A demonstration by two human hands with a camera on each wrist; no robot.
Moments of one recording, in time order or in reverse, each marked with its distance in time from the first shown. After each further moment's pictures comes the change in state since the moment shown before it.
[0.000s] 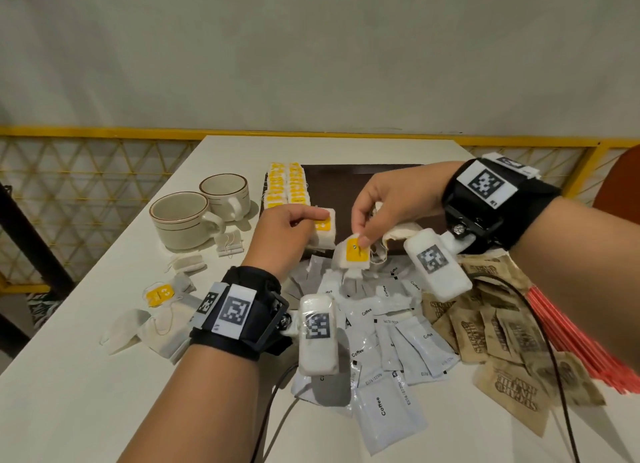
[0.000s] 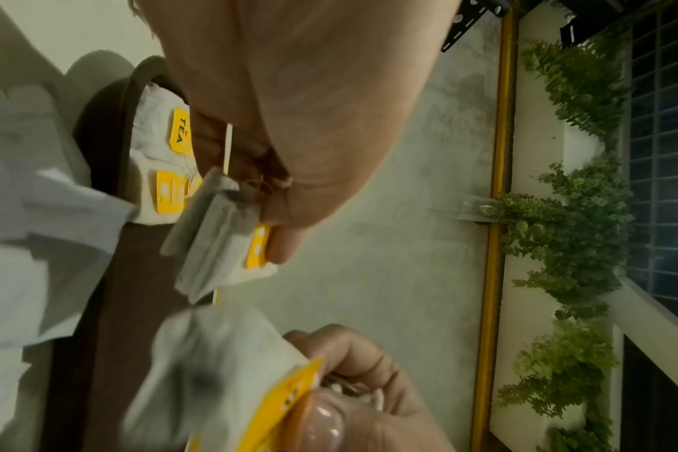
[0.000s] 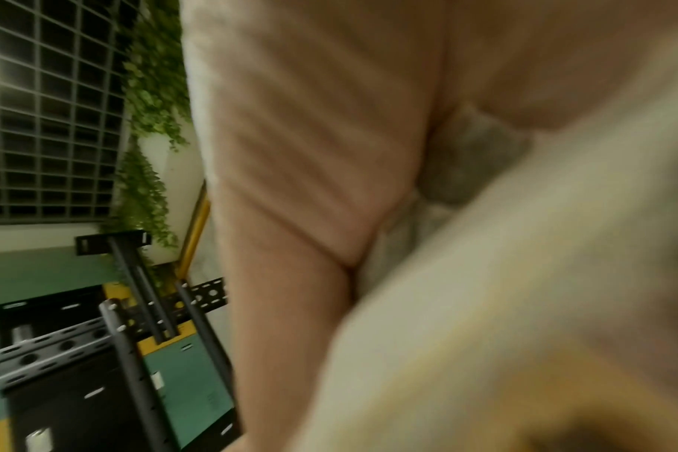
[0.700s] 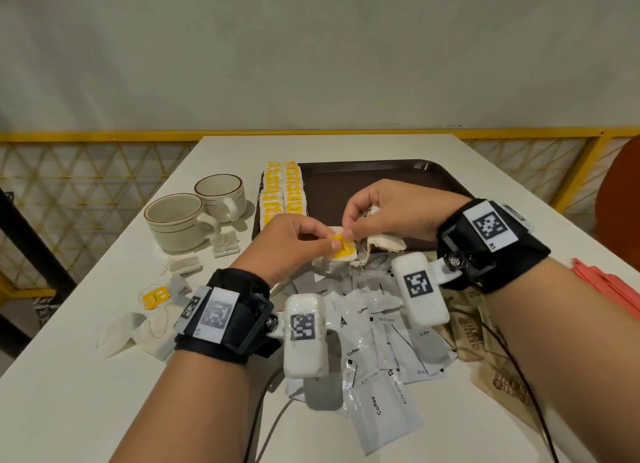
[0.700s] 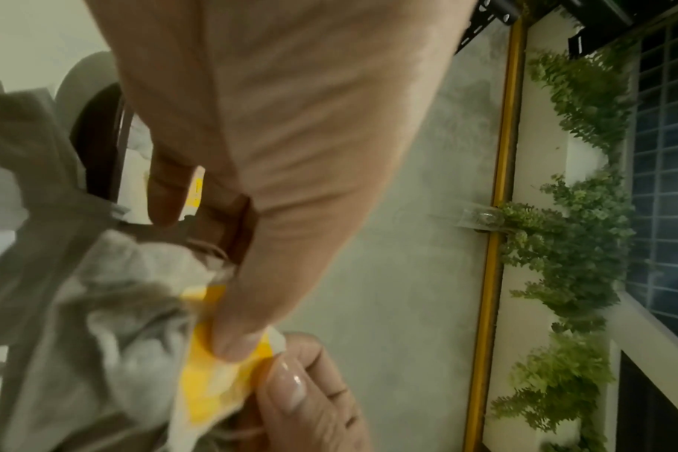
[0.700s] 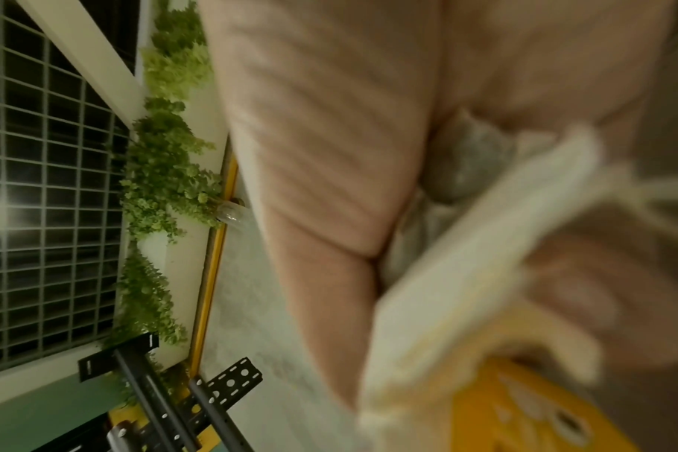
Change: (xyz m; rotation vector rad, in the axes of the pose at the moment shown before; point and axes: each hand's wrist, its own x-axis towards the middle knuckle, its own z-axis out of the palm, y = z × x) left_hand -0.003 -0.001 -0.002 0.020 -0.333 -0.003; right_hand -0.004 0.017 0.030 0.155 0.323 -0.122
